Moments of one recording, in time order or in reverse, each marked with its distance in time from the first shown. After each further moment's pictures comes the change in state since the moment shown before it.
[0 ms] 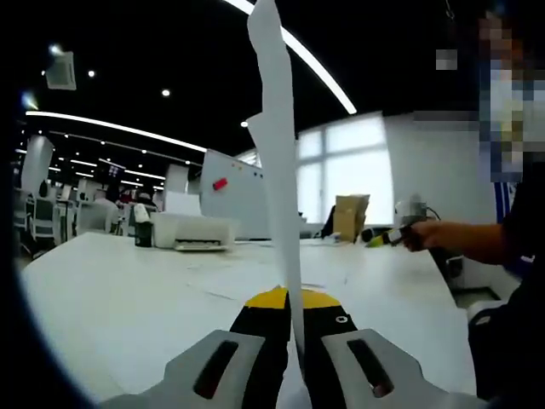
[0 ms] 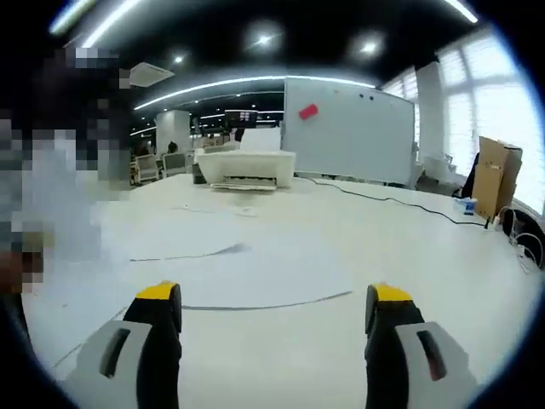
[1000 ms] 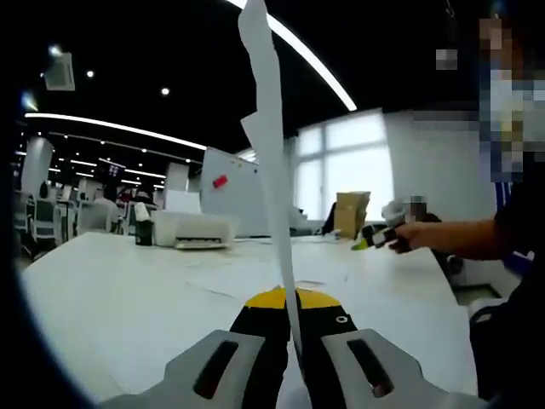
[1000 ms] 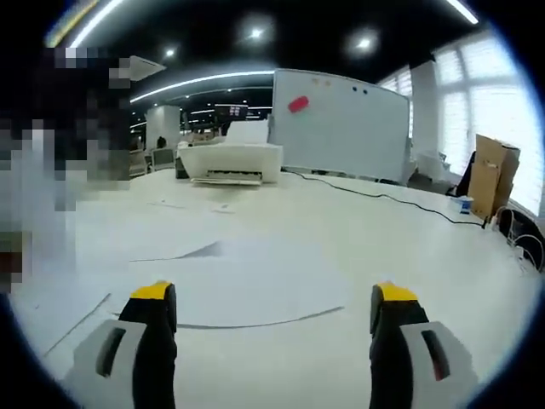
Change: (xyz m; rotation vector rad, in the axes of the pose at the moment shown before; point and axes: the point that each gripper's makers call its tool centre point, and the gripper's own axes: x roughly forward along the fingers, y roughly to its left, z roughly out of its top) left arm 0.000 -0.002 -0.003 0.007 0.015 0.003; right arm 0.046 -0.028 -0.003 -0.001 0.016 -0.054
